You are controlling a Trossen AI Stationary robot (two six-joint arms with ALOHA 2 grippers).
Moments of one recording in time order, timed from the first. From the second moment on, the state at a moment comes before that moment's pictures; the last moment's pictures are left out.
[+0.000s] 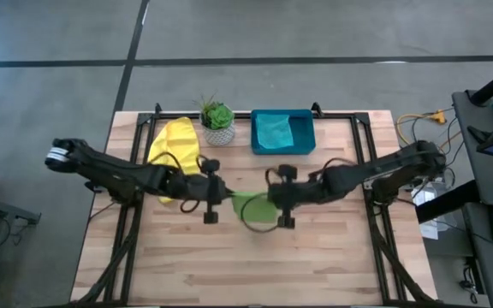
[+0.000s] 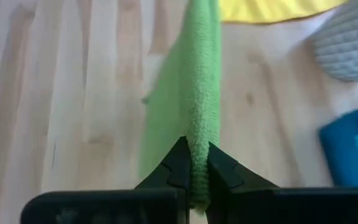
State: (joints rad) left arm -0.22 1.28 0.98 -0.30 -0.29 -0.03; right arm 0.27 1.56 1.32 -0.68 0.27 0.20
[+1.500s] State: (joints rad) left arm 0.56 1.93 1.82 -0.34 -0.09 0.40; right arm -0.80 1.58 1.37 -0.52 -0.06 -0.44
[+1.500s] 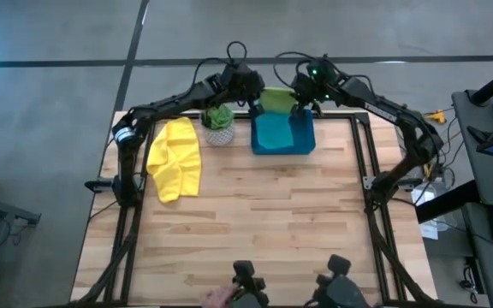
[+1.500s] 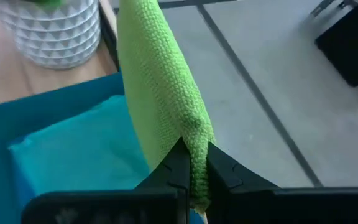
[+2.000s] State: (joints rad) left arm 0.50 1.96 1.68 -0.44 -0.09 0.36; right arm -0.78 1.73 1.35 -0.58 -0.15 -0.45
